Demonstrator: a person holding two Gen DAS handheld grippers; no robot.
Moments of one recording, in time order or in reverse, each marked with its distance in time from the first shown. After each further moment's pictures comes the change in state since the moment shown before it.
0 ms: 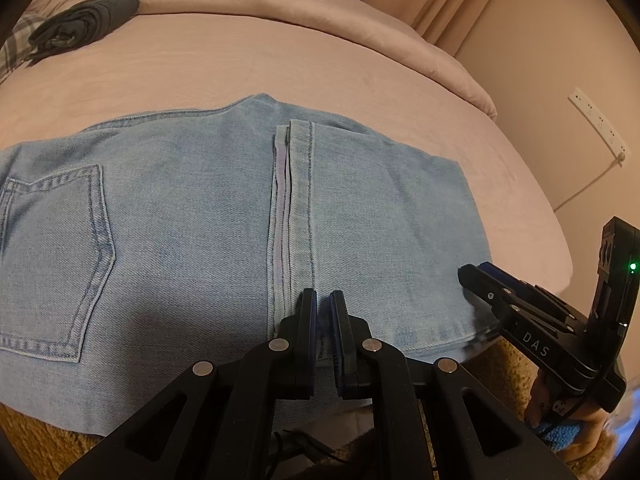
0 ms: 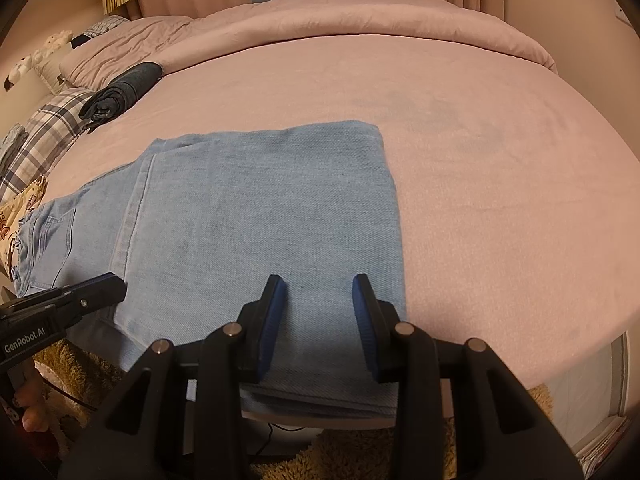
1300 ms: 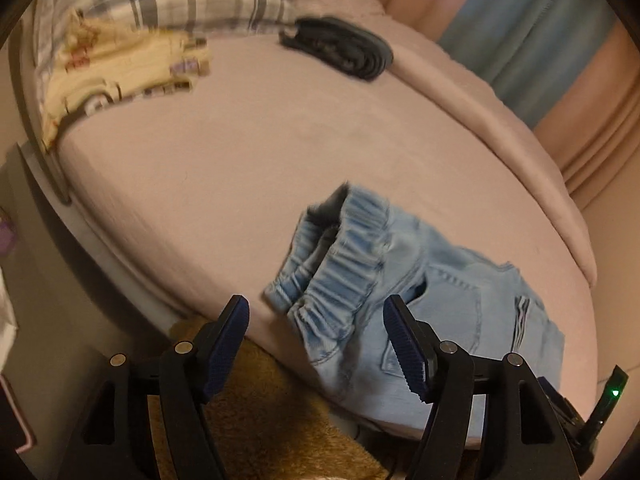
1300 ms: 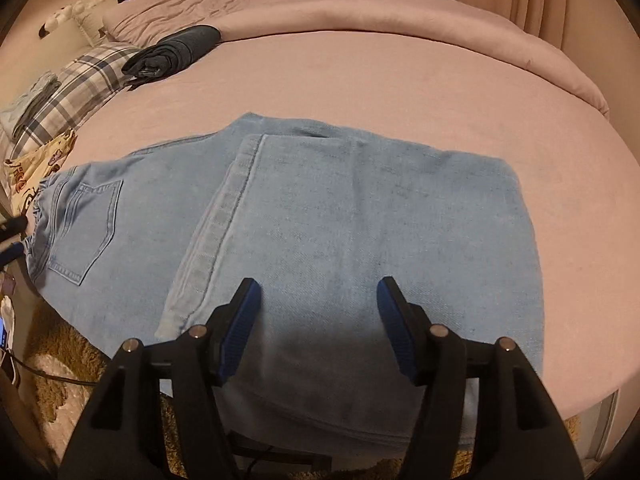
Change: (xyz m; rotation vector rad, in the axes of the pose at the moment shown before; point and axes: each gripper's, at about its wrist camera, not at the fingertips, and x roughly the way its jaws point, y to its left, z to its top) left arm -0.139 0.200 -0.025 -0.517 -0.209 0.296; right arm 0.021 0.088 0.013 -0.152 0.050 0.074
